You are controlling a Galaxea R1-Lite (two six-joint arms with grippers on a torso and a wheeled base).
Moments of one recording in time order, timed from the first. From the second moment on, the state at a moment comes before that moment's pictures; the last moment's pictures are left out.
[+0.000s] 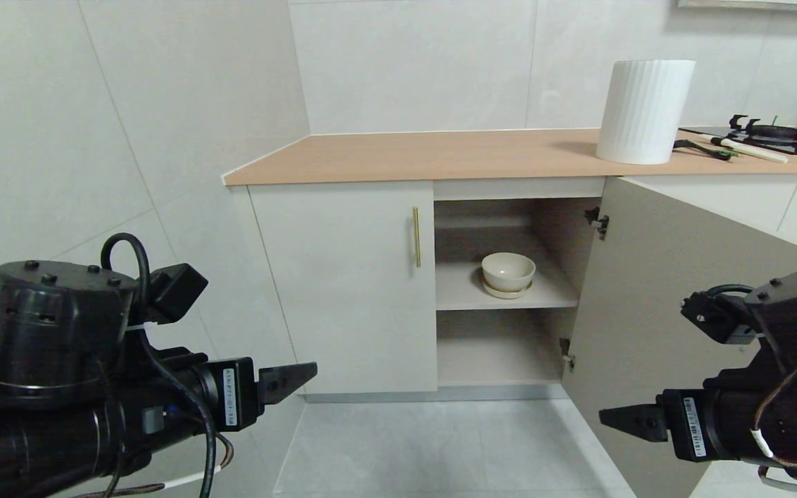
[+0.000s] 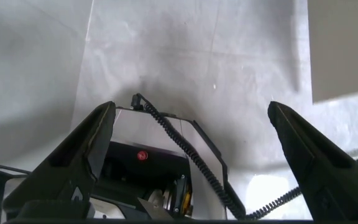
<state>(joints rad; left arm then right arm) -0.52 1.35 -0.65 -0.10 0.12 -0.45 0.59 1.38 -0.73 0.14 -0.13 0.46</state>
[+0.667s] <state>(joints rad) -0.52 1.34 -0.65 -0.10 0.12 -0.45 0.59 1.25 -0.69 0.15 -0.13 0.45</state>
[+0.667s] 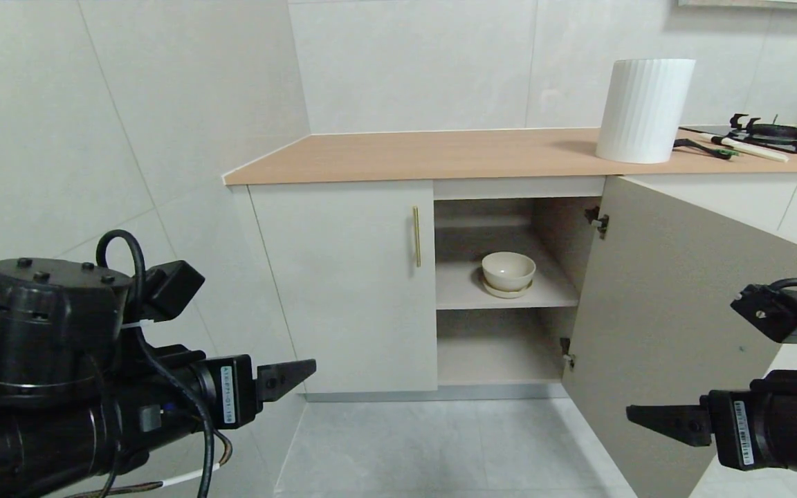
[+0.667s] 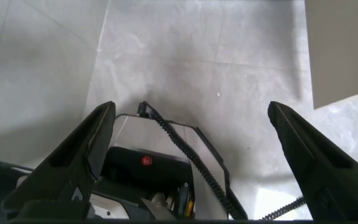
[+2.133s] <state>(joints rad) -0.52 1.33 -0.65 -0.10 0.12 -0.45 -0.11 1.46 -0.86 0.19 -0.07 0.28</state>
